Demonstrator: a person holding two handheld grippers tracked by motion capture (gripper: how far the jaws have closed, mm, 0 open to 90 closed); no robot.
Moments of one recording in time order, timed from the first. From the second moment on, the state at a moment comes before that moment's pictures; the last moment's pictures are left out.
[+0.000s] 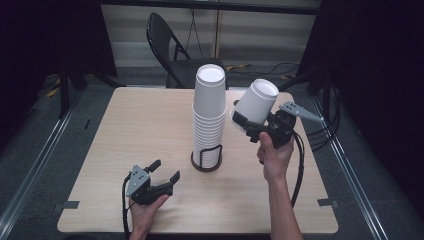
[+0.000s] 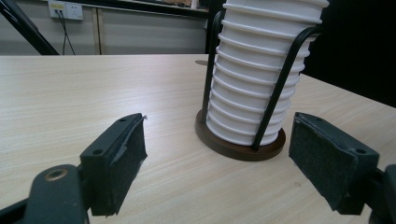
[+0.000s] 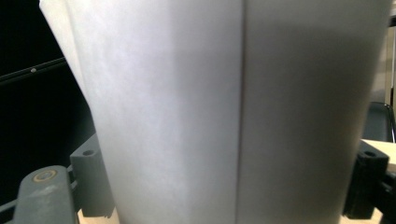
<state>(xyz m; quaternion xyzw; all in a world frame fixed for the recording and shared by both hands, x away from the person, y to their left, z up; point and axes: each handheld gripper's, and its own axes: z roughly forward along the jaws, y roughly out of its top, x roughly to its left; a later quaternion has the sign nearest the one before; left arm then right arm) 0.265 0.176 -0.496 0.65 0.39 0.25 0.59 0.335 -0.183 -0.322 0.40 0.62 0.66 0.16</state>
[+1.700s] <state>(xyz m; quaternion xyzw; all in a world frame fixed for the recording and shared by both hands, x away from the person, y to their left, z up) 0.264 0.140 -0.486 0.68 0.31 0.20 0.63 0.289 -0.153 -0.444 0.45 0.59 0.67 0.02</state>
